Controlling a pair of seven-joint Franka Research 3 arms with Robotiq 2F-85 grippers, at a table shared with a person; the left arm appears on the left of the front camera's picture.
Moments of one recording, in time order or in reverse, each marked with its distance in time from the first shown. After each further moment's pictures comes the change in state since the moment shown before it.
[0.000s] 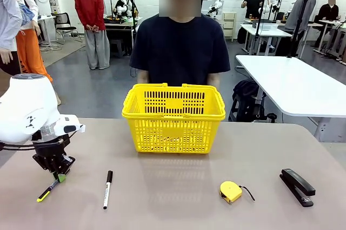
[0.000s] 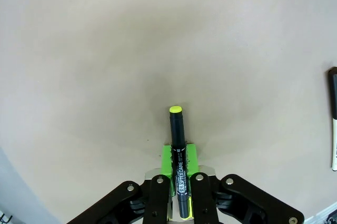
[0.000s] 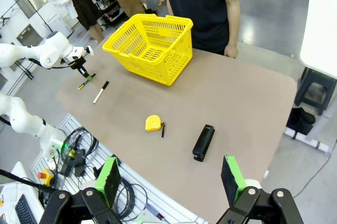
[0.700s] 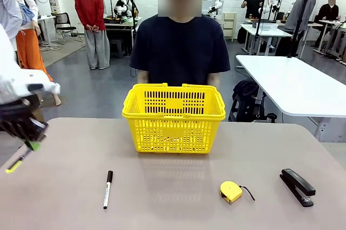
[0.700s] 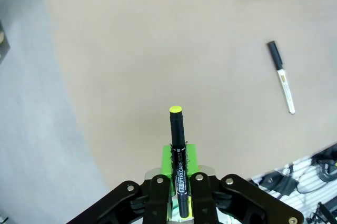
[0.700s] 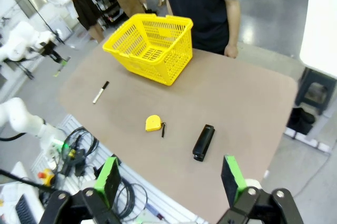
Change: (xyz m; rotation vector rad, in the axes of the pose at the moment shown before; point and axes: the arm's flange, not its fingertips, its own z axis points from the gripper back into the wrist) left arm -0.080 0.006 0.183 0.034 -0.174 0.048; right arm 0.000 0.000 0.000 0.000 0.000 0.000
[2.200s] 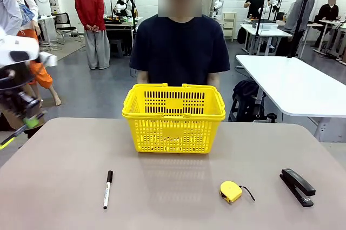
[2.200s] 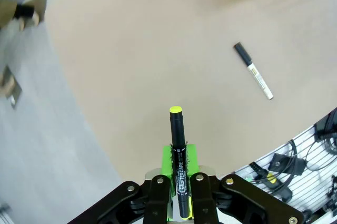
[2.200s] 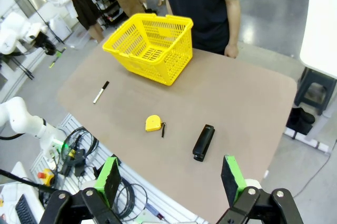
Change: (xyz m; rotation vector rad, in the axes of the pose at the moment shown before) left arm 0.028 -0.028 0.056 -0.005 -0.051 -0.241; right arm 0.000 0.000 0.000 0.000 0.000 0.000
